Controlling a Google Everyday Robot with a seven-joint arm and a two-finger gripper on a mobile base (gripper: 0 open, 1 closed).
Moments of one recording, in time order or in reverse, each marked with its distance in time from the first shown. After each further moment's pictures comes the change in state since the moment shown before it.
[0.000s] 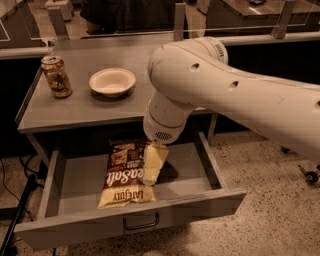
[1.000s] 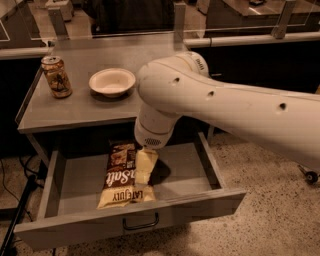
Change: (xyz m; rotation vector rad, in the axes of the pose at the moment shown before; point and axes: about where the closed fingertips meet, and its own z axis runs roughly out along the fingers) arm -0.014 -0.003 0.040 -0.016 0.000 0.000
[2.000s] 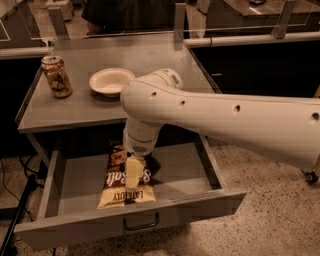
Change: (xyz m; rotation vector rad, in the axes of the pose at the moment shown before) arm -0.017 -0.004 0.059 -0.049 0.008 -0.033
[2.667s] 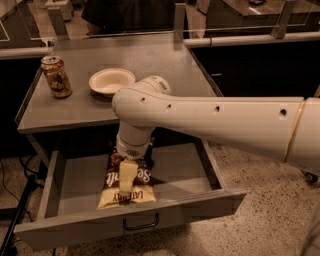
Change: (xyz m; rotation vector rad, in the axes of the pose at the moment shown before) arm -0.009 -0.001 0.030 -0.044 0.007 0.002
